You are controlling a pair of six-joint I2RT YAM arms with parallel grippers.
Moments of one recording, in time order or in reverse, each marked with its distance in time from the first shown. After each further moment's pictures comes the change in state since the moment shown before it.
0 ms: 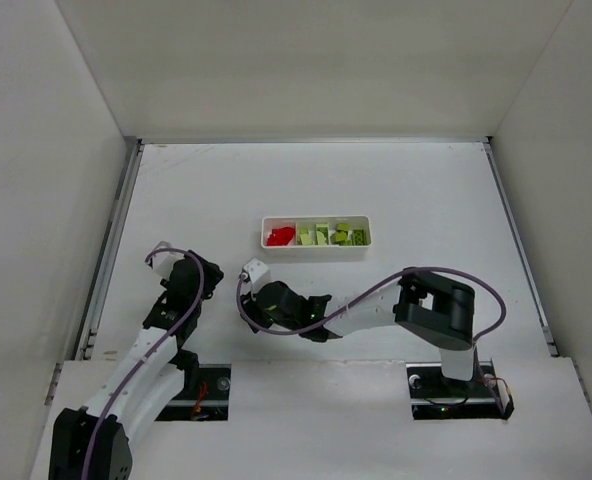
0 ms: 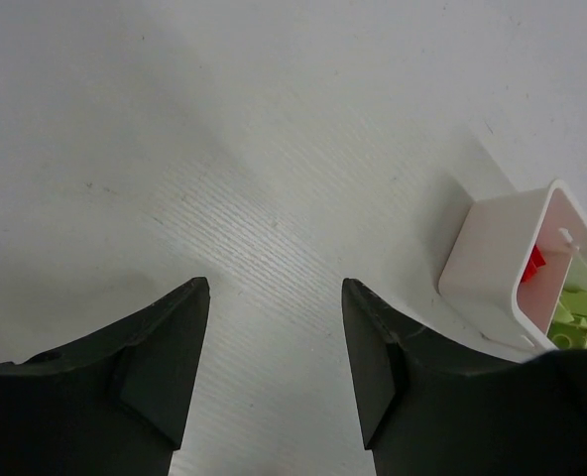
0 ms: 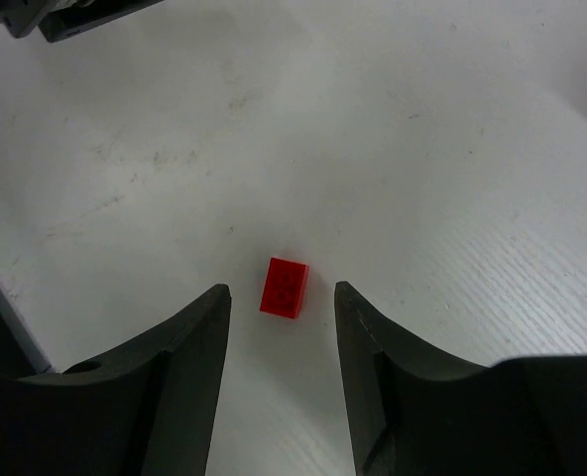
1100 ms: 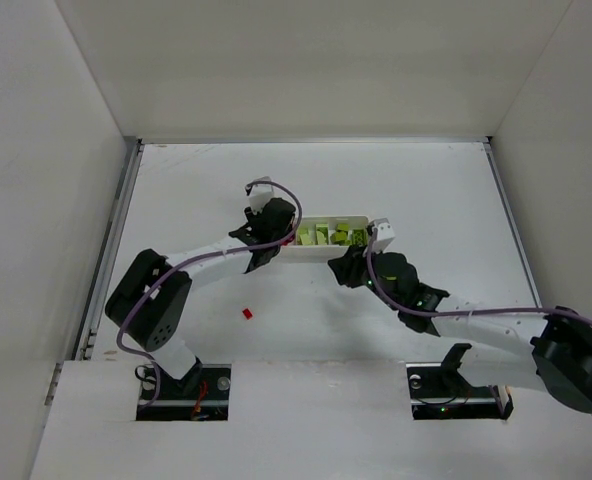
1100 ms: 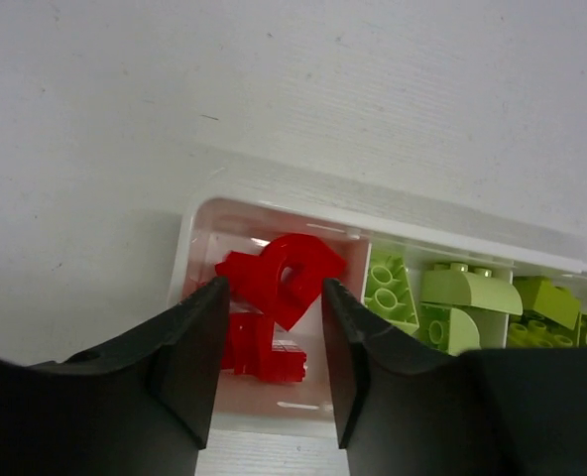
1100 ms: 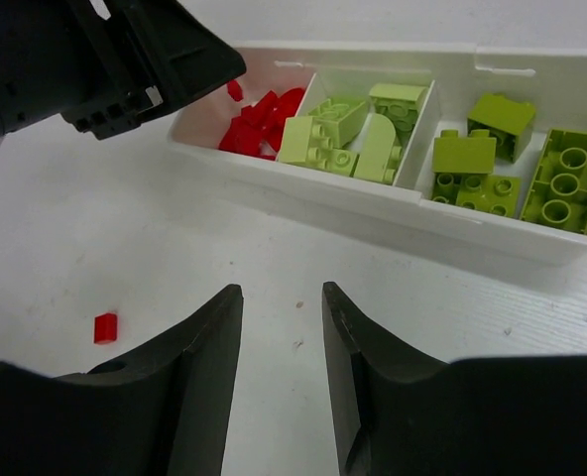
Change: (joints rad) left arm -0.407 0.904 0.676 0.166 -0.188 0.228; right arm -0.416 -0.768 -0.578 0.060 0.001 0.142
